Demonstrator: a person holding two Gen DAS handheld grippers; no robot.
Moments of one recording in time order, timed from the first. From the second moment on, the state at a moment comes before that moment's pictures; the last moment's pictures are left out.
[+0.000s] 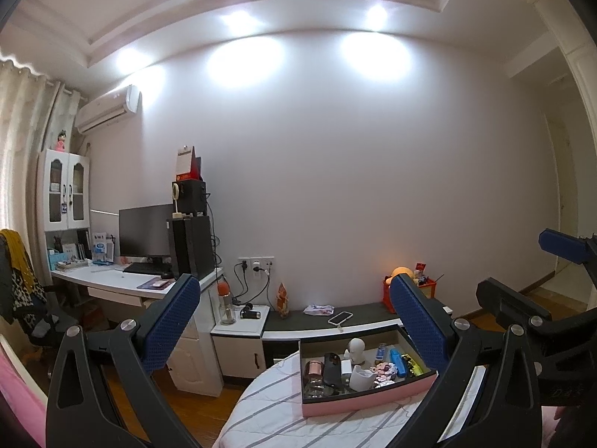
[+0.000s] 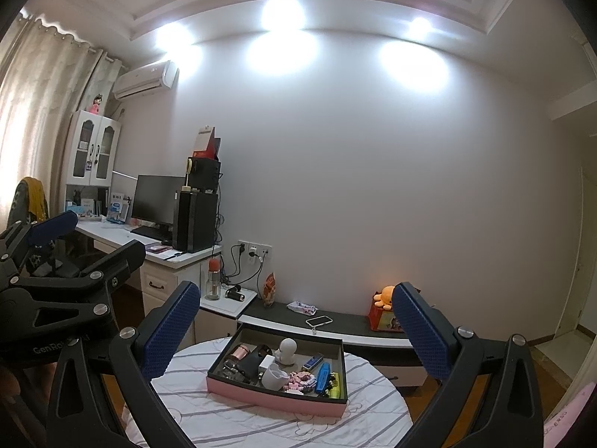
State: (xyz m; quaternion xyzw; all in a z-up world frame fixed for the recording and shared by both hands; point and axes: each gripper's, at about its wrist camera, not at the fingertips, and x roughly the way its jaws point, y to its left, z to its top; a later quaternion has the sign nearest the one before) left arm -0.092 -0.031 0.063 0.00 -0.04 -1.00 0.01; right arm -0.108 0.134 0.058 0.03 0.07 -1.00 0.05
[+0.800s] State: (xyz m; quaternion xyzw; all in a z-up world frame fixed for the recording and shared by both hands) left arm -0.094 -0.034 0.063 0.01 -0.04 -1.00 0.01; right arm -0.110 0.131 0.057 0.04 0.08 -0.99 0.05
